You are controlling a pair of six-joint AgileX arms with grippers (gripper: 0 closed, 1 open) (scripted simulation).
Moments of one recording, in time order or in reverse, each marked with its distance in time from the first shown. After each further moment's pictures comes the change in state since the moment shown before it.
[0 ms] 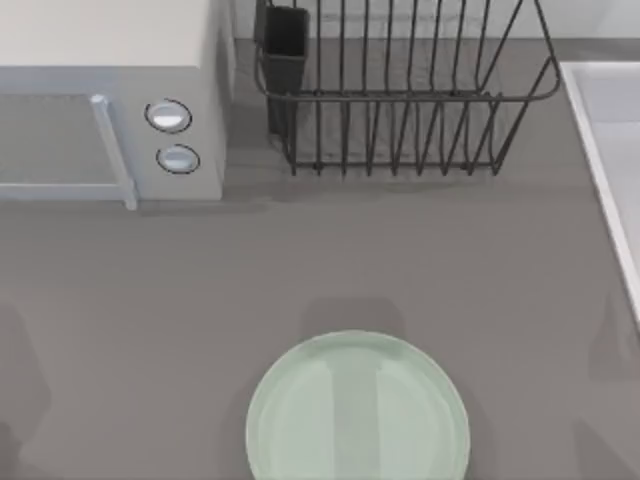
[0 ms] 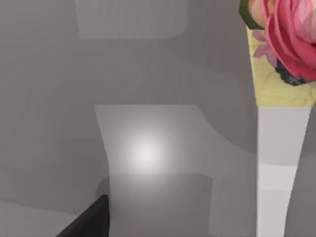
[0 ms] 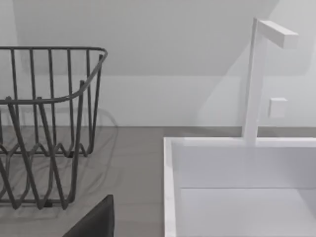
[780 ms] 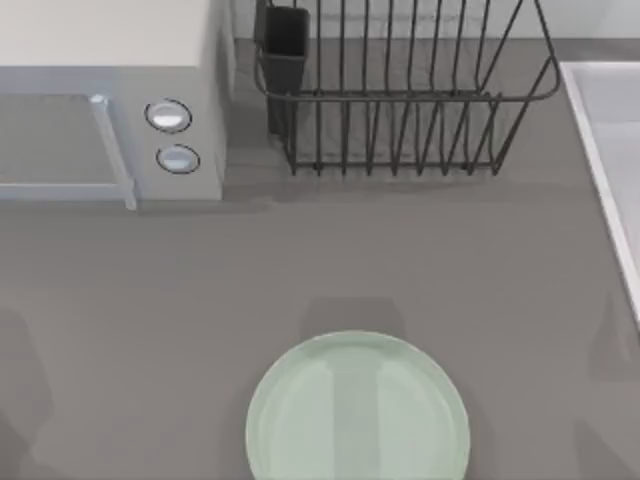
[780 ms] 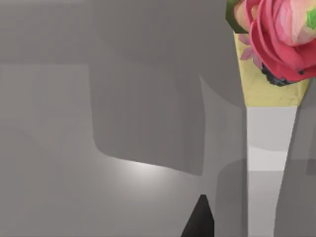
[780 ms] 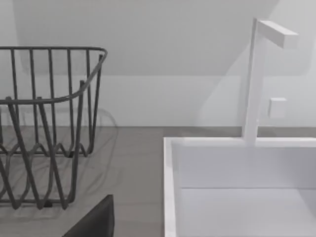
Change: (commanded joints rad) left arm 0.004 -0.093 0.084 -0.145 0.018 0.003; right arm 0.000 0.000 0.000 0.000 0.000 0.000
